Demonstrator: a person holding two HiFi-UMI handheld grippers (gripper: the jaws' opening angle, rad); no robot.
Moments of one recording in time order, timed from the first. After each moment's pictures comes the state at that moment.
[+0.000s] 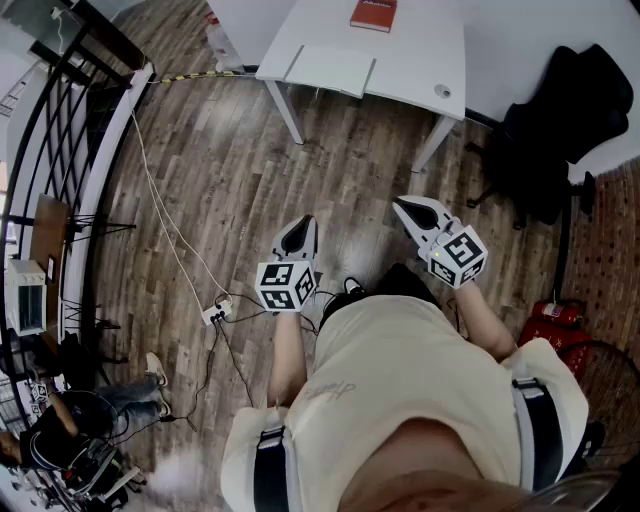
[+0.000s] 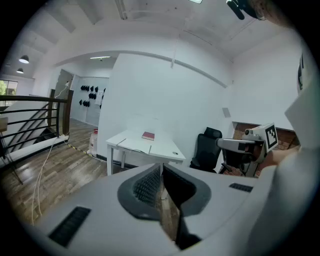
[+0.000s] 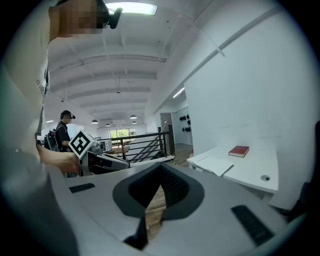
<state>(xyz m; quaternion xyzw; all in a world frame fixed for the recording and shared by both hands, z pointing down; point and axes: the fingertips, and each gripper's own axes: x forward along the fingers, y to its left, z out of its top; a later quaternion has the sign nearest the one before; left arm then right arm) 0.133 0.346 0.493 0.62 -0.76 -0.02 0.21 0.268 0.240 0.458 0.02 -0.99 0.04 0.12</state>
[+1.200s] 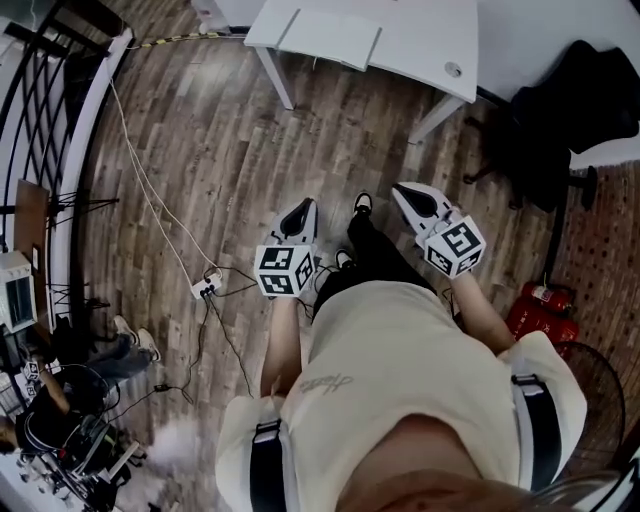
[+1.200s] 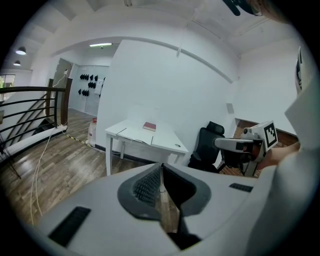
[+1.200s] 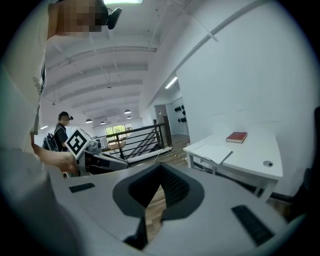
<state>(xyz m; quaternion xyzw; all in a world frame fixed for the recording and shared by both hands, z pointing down) 0.106 0.312 0.534 0.62 -0.74 0.00 0.26 0.235 0.208 0.507 0.03 -0.98 0.09 0.16</state>
